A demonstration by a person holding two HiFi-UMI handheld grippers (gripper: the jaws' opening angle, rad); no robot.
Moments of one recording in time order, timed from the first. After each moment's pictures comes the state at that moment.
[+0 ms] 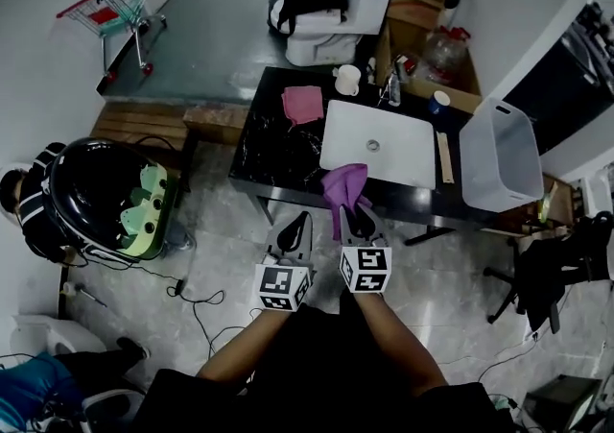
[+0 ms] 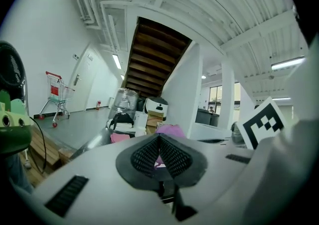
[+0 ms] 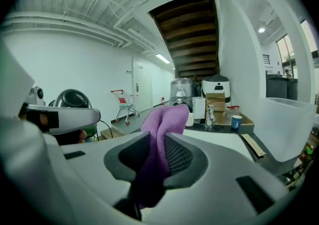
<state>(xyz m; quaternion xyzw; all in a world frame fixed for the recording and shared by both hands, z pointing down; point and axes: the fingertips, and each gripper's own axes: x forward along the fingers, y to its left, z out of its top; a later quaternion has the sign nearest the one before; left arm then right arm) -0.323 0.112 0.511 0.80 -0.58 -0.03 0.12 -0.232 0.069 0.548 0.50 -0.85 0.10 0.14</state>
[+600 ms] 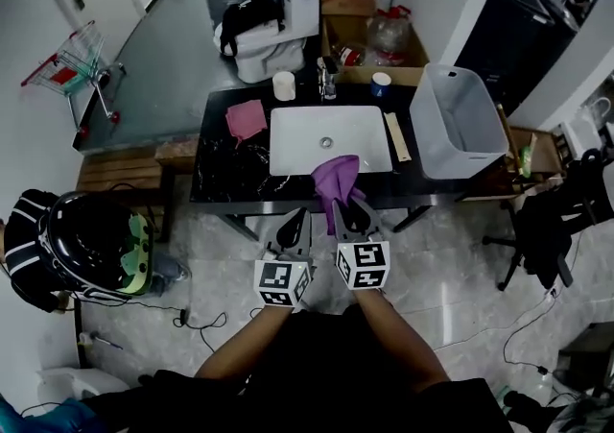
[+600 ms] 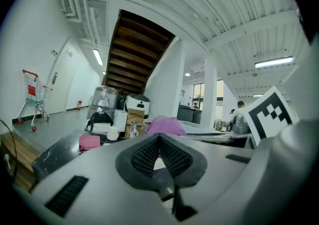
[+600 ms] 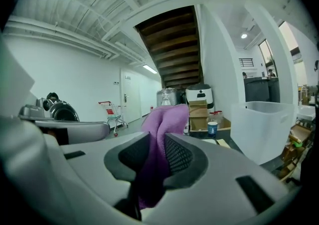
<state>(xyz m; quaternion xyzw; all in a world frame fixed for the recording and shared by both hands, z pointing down) -0.188 0.101 0.490 0.86 -0.51 -0.01 0.10 -0.109 0.075 0.508 0.56 -0.82 0.10 0.07</state>
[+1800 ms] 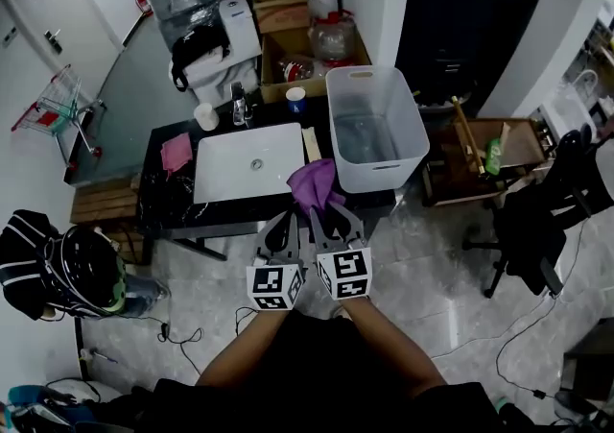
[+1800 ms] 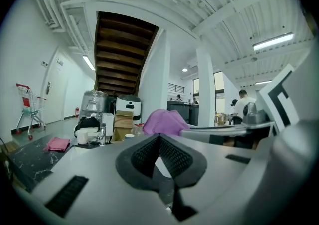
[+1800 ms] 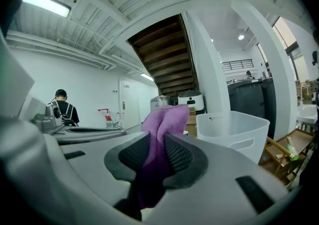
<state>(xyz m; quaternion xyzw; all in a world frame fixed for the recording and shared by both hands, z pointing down) 0.091 0.071 0.483 0.85 -0.53 0.02 0.06 0.151 0.062 0.486 0.54 -0.83 0.08 0.03</state>
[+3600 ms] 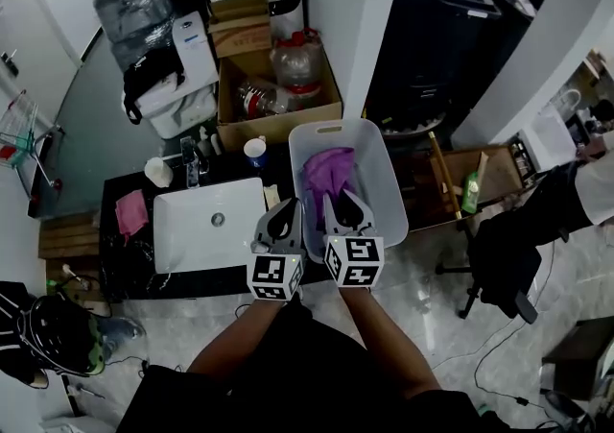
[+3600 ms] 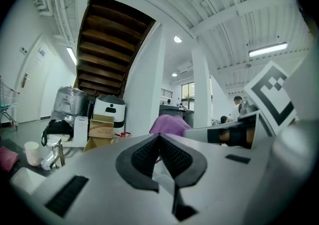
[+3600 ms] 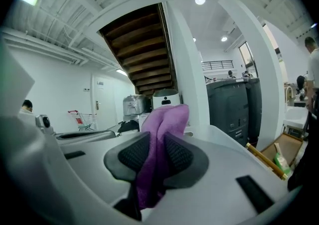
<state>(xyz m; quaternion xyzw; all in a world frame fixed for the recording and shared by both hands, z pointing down) 0.212 -0.161 0.452 0.89 -0.45 -0.01 0.04 0.291 -0.165 0.458 0.64 -0.76 0.11 0.03</state>
